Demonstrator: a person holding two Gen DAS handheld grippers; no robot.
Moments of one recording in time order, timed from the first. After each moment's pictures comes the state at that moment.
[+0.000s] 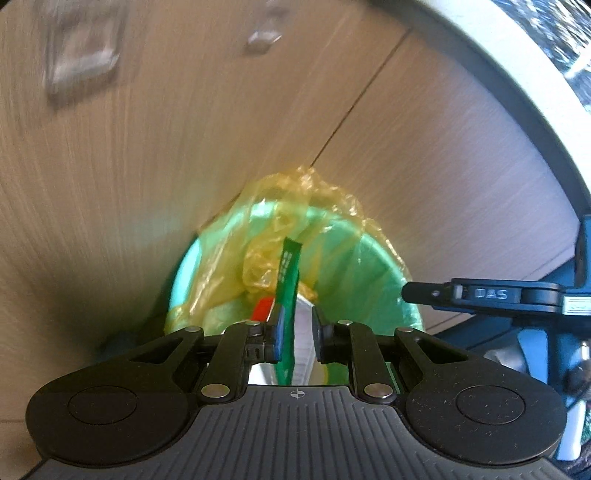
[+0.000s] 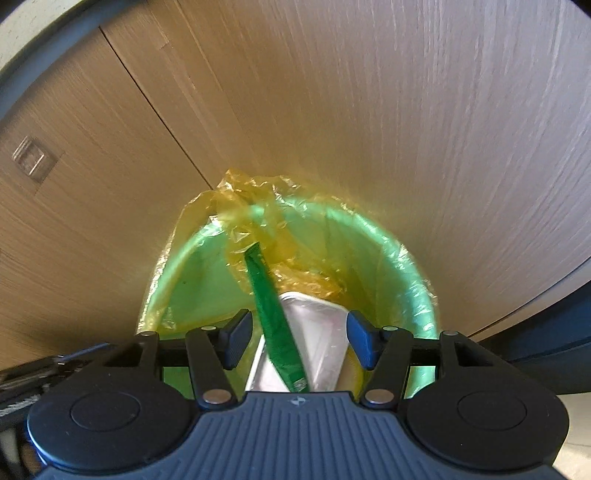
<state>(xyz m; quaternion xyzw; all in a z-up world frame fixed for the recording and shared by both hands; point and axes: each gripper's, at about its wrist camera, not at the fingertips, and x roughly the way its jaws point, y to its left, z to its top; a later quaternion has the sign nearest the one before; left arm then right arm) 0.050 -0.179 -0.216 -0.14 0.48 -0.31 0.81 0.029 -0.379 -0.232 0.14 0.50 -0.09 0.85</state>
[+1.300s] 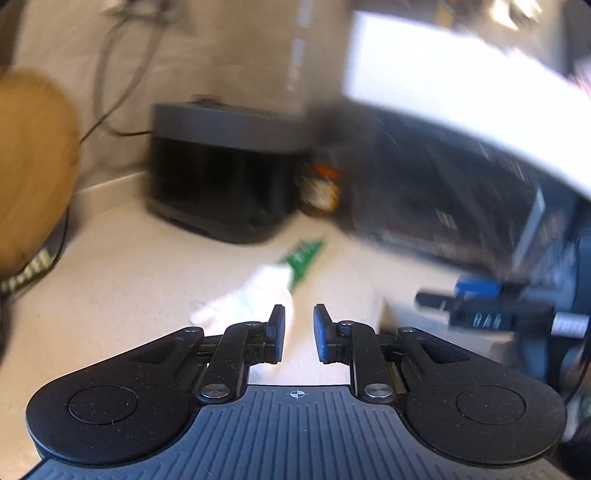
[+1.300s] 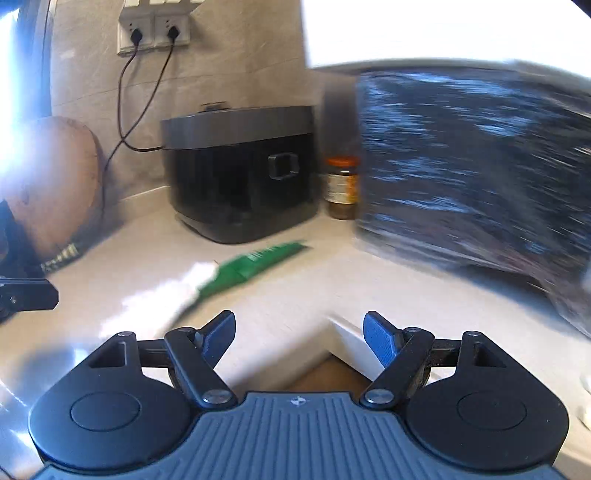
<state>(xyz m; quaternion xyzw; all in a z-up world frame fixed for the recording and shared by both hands) 0.131 -0.026 0.090 -0.08 0.26 -0.27 0.92 0.126 -0.254 0.059 0.00 0.27 -0.02 0.96</state>
